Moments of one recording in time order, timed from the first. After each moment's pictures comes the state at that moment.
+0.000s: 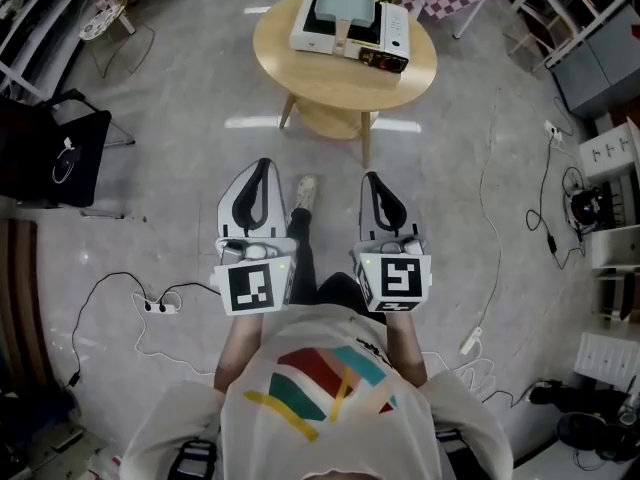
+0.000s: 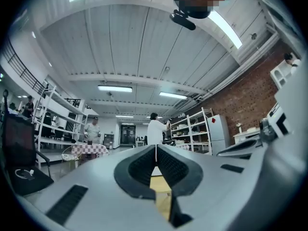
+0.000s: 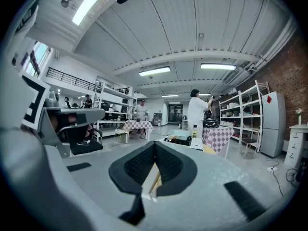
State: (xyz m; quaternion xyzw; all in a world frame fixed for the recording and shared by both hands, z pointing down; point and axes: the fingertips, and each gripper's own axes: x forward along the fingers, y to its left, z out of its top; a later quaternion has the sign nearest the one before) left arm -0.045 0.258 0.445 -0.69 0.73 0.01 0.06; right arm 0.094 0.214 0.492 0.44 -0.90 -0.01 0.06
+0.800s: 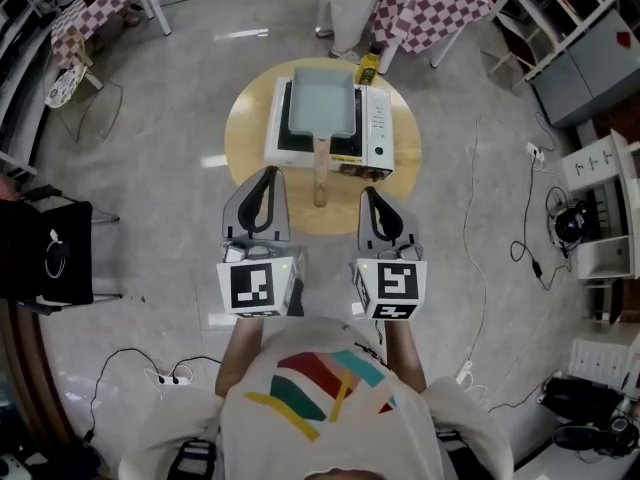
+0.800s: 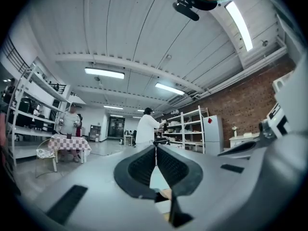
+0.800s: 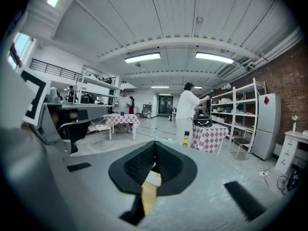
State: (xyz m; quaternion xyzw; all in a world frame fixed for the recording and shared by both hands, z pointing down) left arm -0.118 -0.060 0.386 -0.73 0.68 0.02 0.02; right arm 0.027 -0.079 0.438 0.49 -0.86 0.02 0.12
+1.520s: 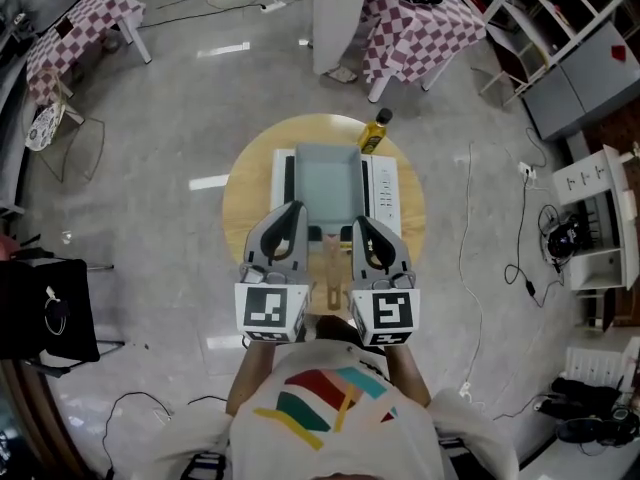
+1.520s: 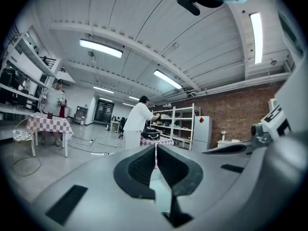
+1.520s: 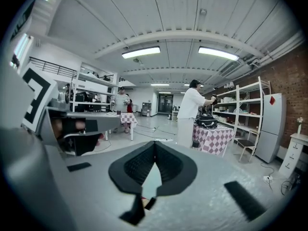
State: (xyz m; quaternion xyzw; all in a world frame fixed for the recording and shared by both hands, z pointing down) left arm -0.148 -0.245 0.404 -0.79 0.61 0.02 -0.06; right arm -0.050 -0.244 0.425 0.49 -0.86 0.02 0.13
